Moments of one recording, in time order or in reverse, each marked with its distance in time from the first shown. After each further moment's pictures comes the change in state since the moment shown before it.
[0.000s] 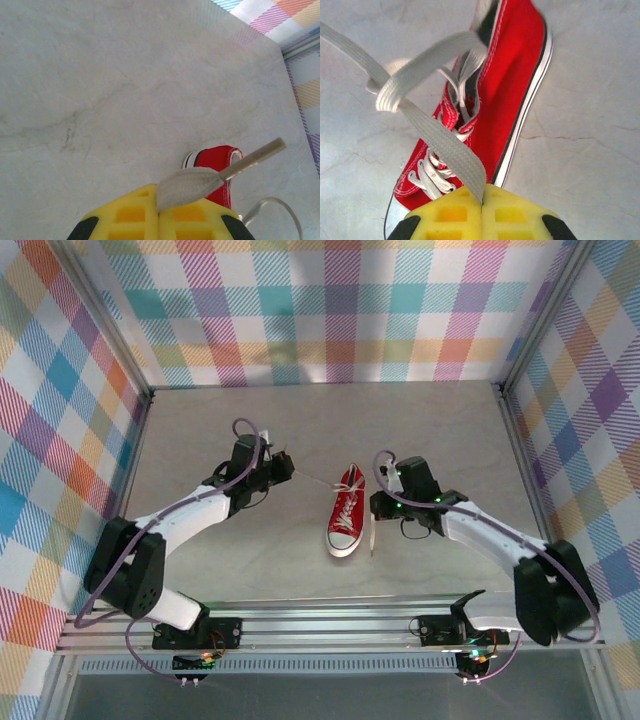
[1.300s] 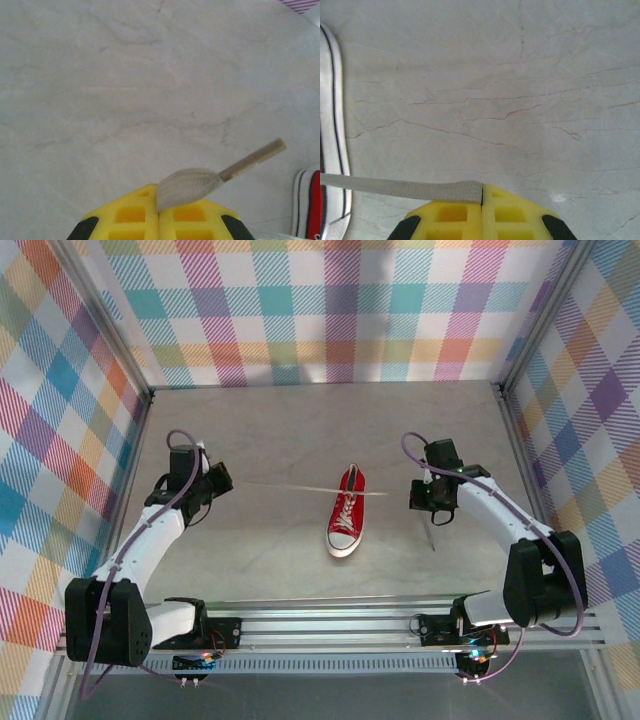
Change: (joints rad) left arm 0.376 -0.264 -0.127 -0.313 0.002 0.181; right arm -0.266 0.130 0.179 -0.402 0.204 -0.077
